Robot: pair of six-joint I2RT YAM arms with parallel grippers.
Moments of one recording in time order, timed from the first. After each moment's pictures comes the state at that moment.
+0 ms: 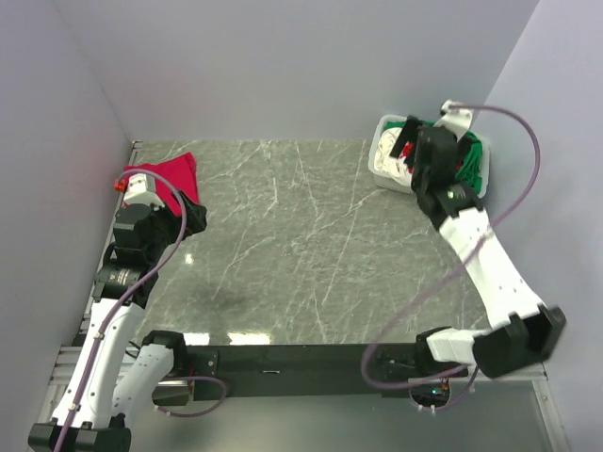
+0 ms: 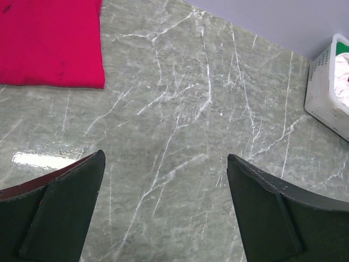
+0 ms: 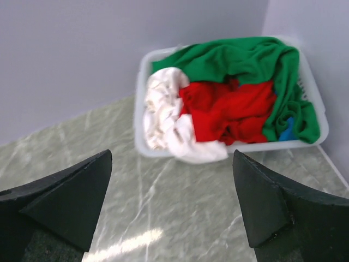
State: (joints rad) left arm -0.11 0.73 0.82 -0.43 -0.04 -0.46; right arm 0.32 1.22 1.28 -0.30 0.58 0.30
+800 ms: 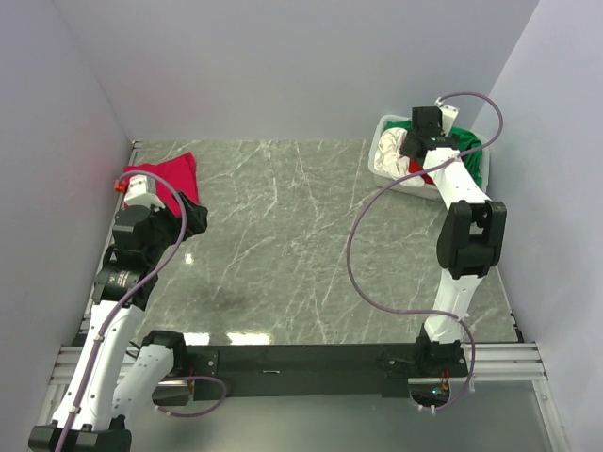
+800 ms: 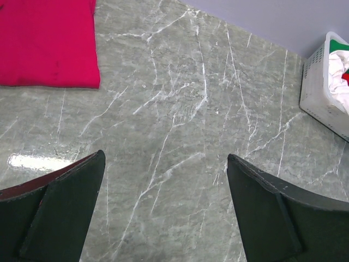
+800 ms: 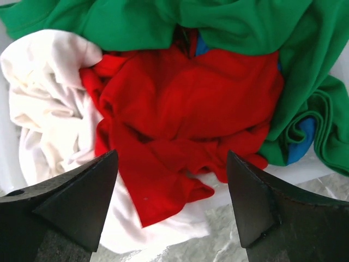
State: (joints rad) left arm -0.11 0.71 0.81 -0.42 -0.01 -0.46; right arm 0.04 1.97 1.73 -0.49 0.51 0.36
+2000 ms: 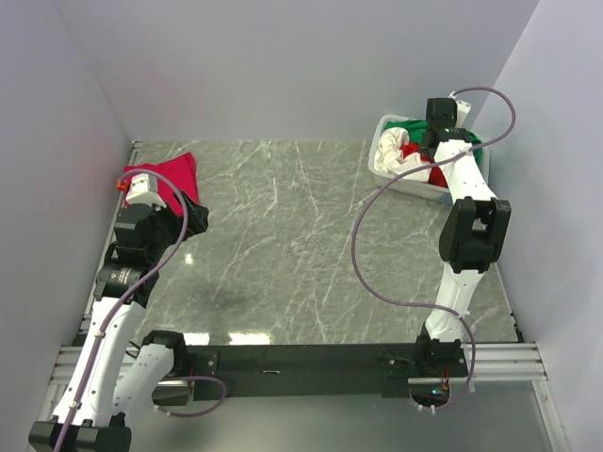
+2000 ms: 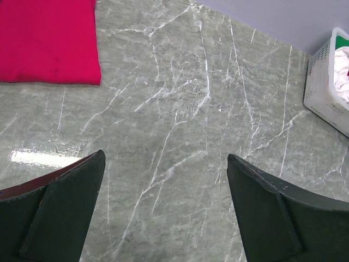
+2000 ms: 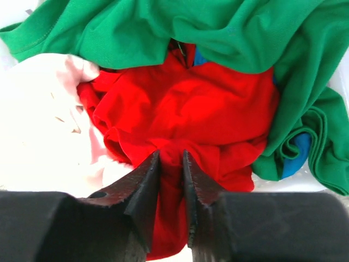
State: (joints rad) left arm -0.10 0.73 0.81 -0.42 -0.01 -0.46; right arm -0.04 2.03 1.88 -0.59 0.40 0.38
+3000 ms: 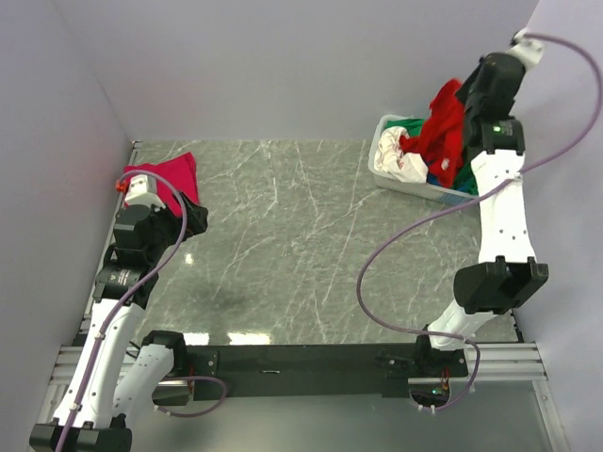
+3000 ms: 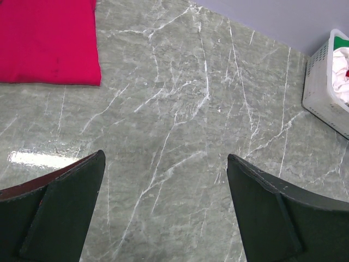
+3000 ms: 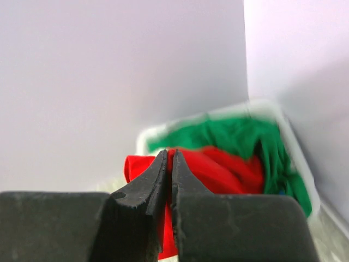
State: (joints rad) left arm -0.10 0.73 0.81 -0.42 0.00 -0.46; right arm -0.05 1.64 1.92 -0.45 0.34 0.35
